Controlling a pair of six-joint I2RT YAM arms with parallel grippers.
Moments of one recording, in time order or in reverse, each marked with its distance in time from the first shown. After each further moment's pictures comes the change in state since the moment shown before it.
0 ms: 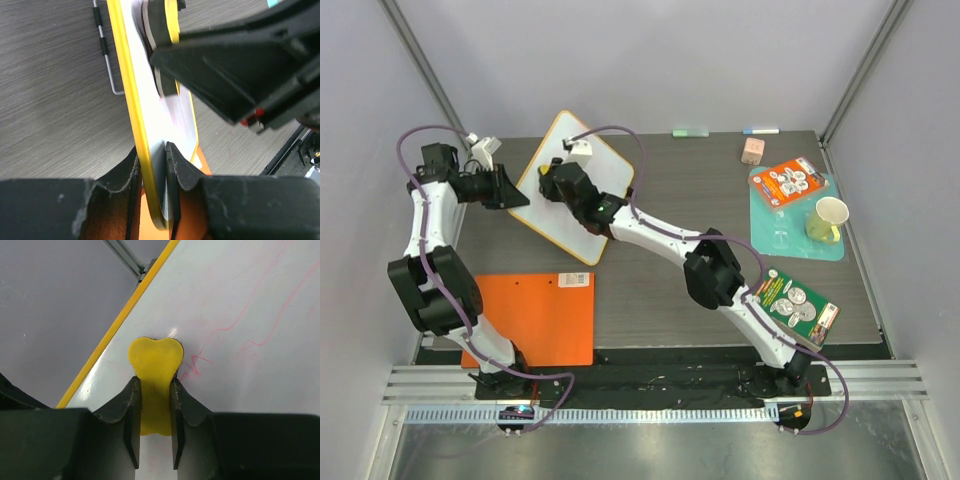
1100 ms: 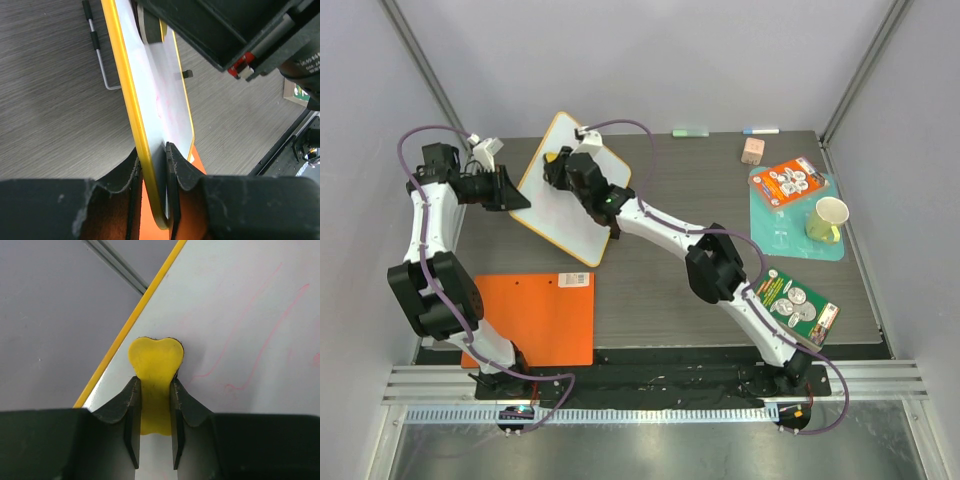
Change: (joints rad) left arm -0.014 -0.033 0.000 -0.044 -0.021 -0.007; right arm -0.050 0.036 0.039 0.072 -0.068 0.056
